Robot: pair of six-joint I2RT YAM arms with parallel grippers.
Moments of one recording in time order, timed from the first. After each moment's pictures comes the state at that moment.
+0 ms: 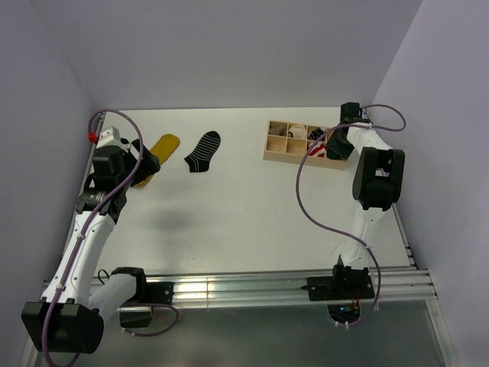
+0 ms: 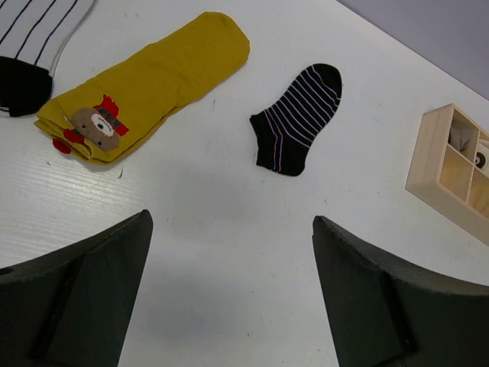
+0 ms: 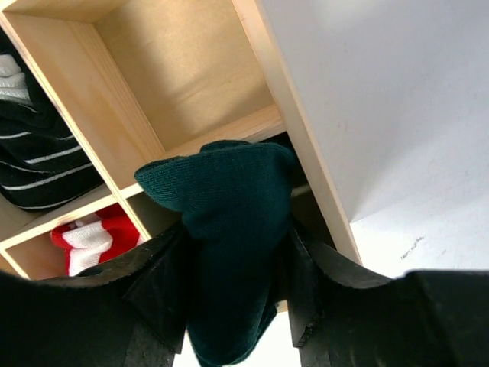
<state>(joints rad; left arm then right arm) -0.07 0.97 0.89 -0.39 -0.07 -0.52 -0.12 2.11 1.64 -0.62 0.13 0.50</state>
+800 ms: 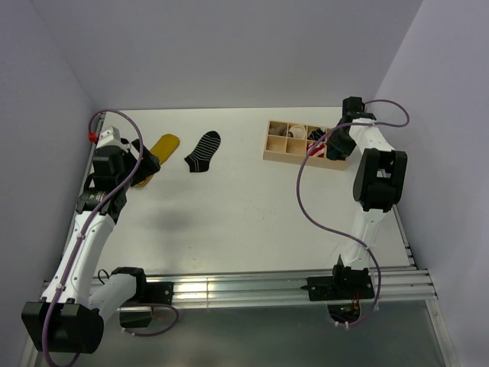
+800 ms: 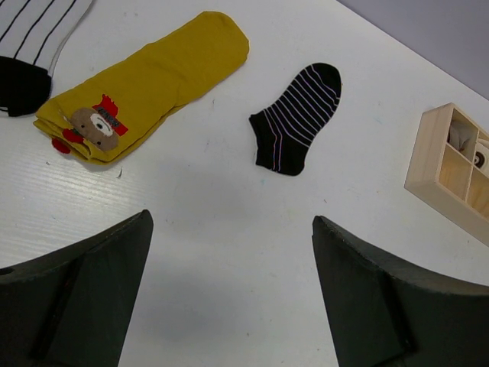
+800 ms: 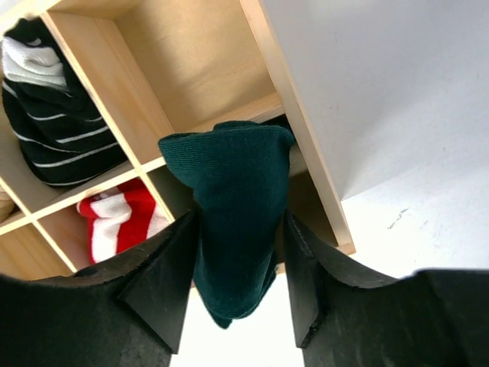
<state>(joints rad) -0.07 0.97 0.89 -0.39 -0.06 -0.52 -0.12 2.08 1.70 -0.73 0.13 0.50</state>
